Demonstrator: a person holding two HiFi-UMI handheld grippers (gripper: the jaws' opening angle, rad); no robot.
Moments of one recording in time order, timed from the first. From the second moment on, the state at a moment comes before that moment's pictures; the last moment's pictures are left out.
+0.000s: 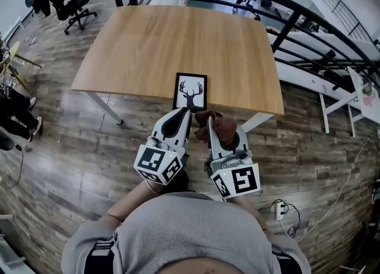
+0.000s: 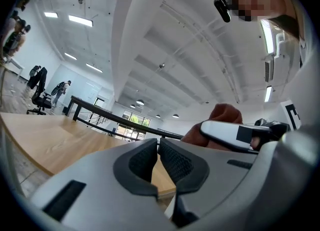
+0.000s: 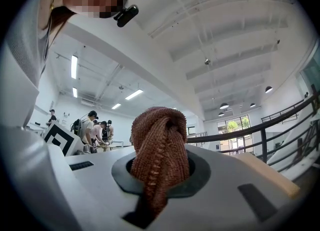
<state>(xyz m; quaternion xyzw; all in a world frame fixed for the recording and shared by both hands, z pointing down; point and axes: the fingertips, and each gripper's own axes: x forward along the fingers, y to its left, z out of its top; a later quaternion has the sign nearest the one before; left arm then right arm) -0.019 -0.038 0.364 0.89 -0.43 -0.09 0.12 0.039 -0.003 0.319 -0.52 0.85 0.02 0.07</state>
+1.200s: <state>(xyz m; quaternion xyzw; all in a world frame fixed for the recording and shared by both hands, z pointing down) -0.044 -0.186 0.466 0.88 -0.39 0.00 0.27 0.044 -0.163 0.341 -0.53 0.85 -0.02 0.06</state>
